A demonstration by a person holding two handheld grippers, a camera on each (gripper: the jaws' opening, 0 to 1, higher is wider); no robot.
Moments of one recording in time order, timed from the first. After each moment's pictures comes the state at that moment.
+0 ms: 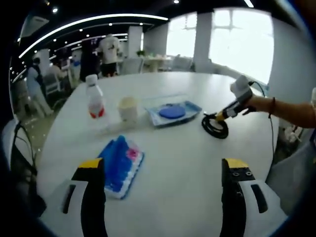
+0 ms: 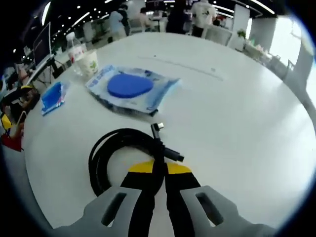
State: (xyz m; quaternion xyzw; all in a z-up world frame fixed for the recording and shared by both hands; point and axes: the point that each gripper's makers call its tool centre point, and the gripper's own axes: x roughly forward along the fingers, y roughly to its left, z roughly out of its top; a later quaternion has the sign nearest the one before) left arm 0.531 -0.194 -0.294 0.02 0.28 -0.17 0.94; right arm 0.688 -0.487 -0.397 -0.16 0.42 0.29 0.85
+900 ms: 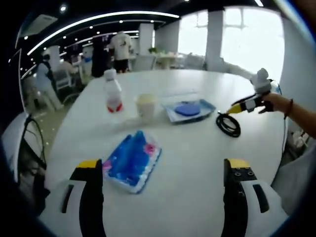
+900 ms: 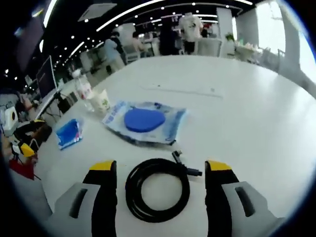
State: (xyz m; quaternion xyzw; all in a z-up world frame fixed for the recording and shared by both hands) left arm 0.530 -0.161 -0.294 0.01 0.29 -0.12 0.95; right arm 0.680 -0.444 -0.336 -0.05 0.33 0.31 0.89
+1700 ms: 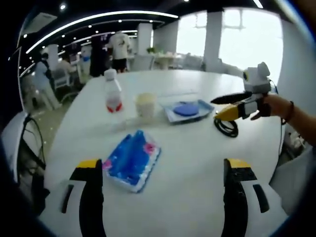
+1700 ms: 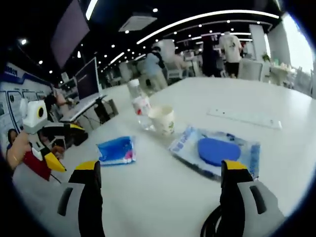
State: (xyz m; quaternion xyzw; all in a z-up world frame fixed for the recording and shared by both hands) left arm 0.528 -0.156 -0.290 0.01 0.29 -0.12 0.95; right arm 0.641 -0.301 -0.303 -0.01 0.25 0.46 0.85
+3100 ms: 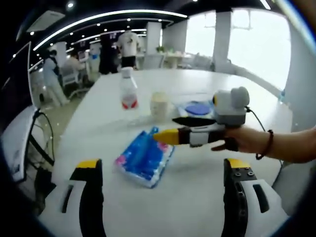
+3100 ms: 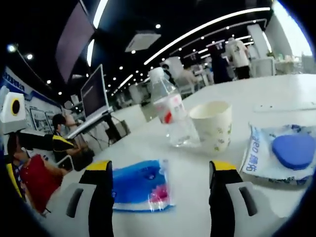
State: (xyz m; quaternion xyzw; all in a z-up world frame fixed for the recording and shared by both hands) left arm 0.523 -0.129 -0.291 0.00 0.30 -0.09 0.95; right arm 0.651 -0.152 -0.348 0.09 0.19 0.48 0.85
